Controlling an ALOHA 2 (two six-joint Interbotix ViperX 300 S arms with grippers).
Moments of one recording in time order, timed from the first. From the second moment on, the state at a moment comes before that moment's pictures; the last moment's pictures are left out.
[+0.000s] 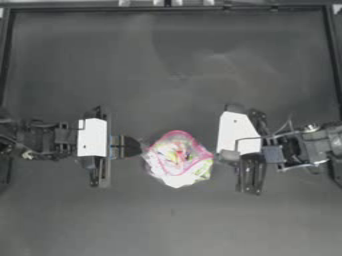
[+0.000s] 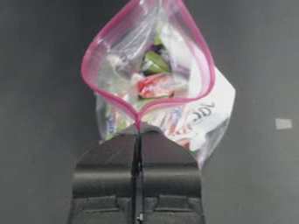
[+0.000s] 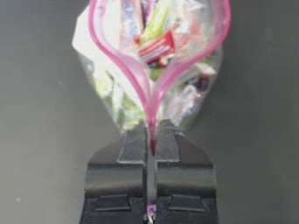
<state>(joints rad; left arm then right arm) 0.01 -0.11 0.92 -0.22 -0.37 0.31 0.05 -0.21 0.70 -0.36 0.51 0.56</state>
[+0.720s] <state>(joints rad) -0.01 -0.03 0.92 -0.22 -0.43 0.31 0.05 -0.18 0.73 -0.36 0.48 0.58</state>
